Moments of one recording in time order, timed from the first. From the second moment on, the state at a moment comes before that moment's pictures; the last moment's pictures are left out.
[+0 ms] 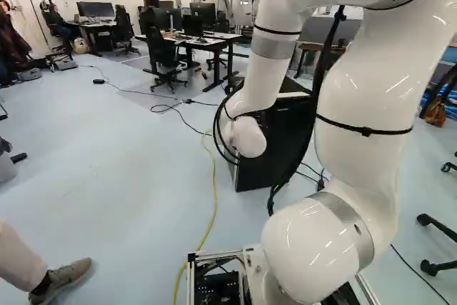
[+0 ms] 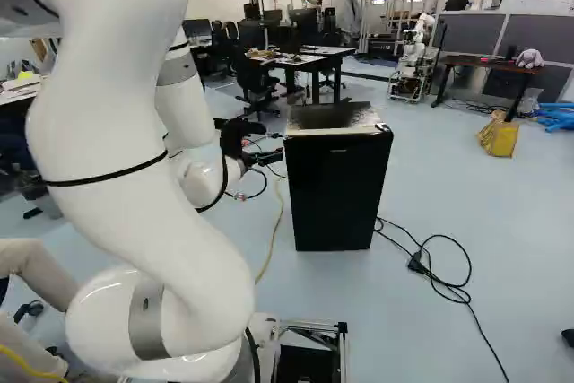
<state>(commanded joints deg) 15.0 -13.2 -21.4 24.9 68.7 0.0</state>
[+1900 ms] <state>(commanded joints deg) 19.9 -36.5 -39.3 55.2 81.2 0.0</state>
